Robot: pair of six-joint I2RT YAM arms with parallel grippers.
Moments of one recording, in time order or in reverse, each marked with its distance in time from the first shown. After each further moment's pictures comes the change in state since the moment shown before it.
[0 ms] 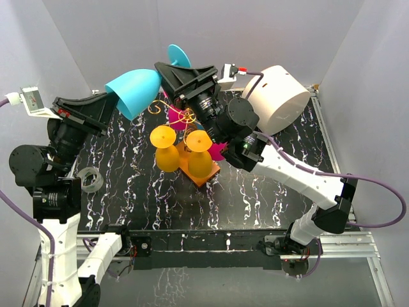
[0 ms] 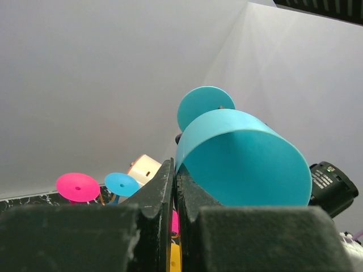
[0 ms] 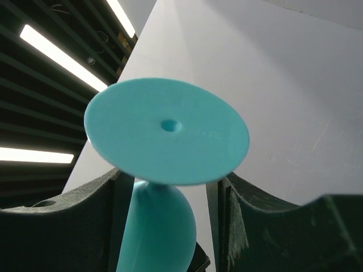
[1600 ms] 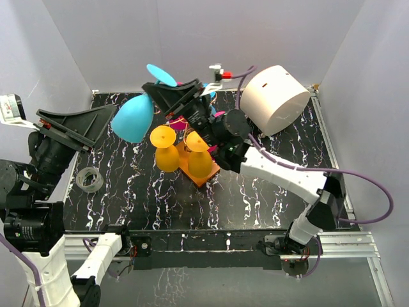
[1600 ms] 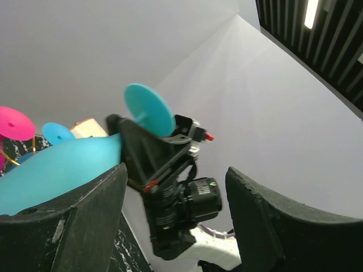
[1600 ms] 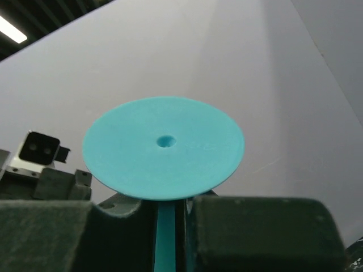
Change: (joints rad) left arm 0.000 -0.016 0.295 -0.463 0.007 -0.286; right arm -0.029 0.038 -0.161 0.401 -0.292 -0.546
